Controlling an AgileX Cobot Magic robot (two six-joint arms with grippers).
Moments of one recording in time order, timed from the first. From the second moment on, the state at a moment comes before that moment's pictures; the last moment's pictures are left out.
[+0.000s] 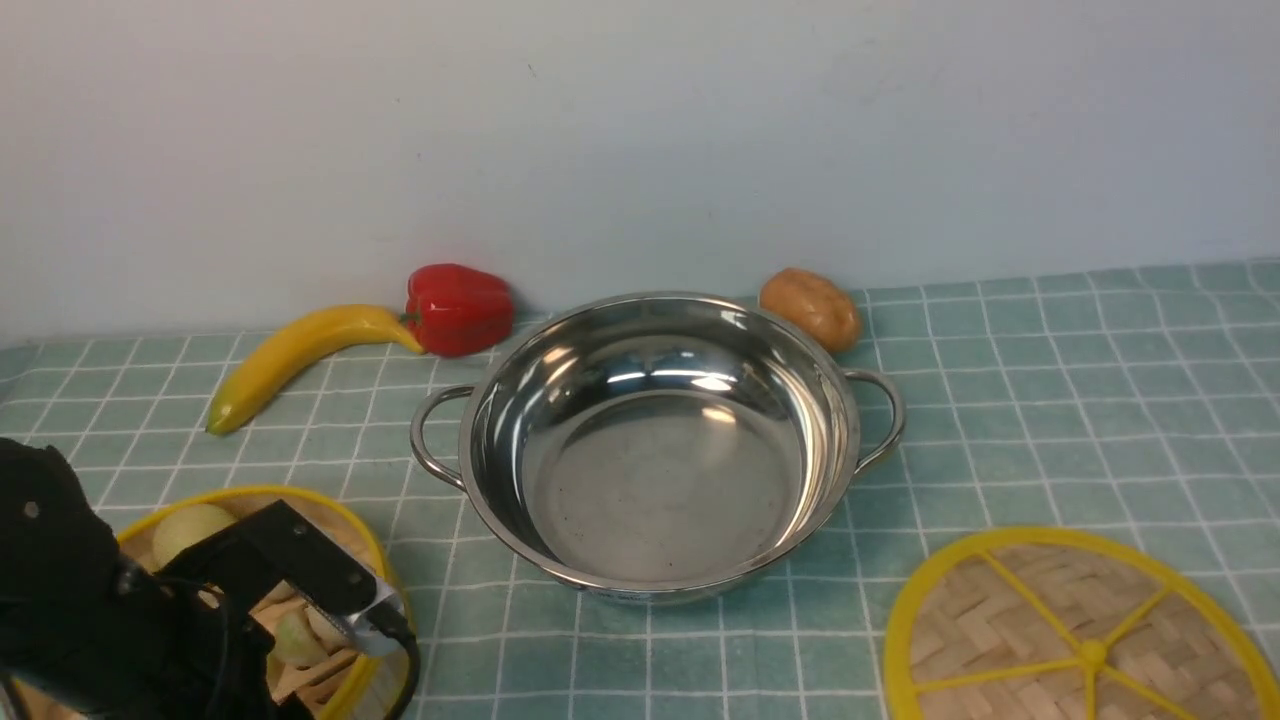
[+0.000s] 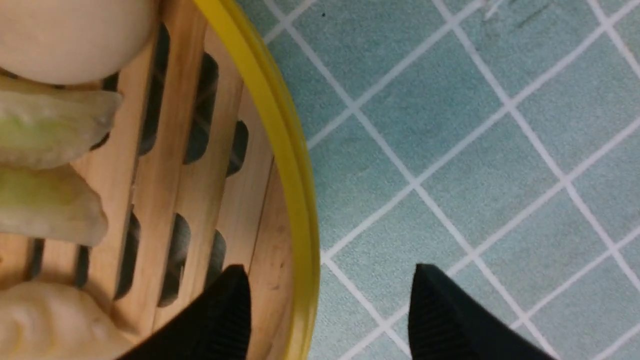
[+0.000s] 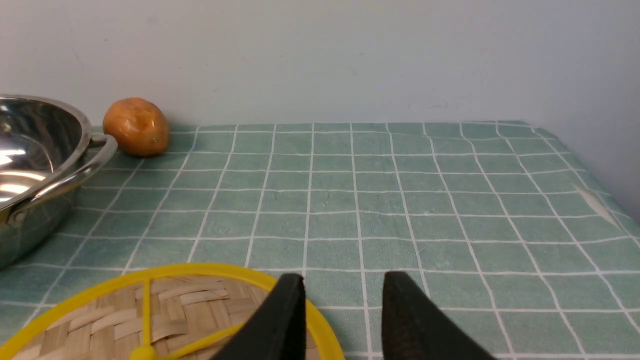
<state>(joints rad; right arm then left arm) -0.08 0.00 0.01 0.15 0.35 -0.06 -0.04 1.40 -0.67 -0.25 0.86 0.81</state>
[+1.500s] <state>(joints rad) -0.08 0.00 0.01 0.15 0.35 -0.06 -0.05 1.45 -1.10 -0.07 1.16 0.76</state>
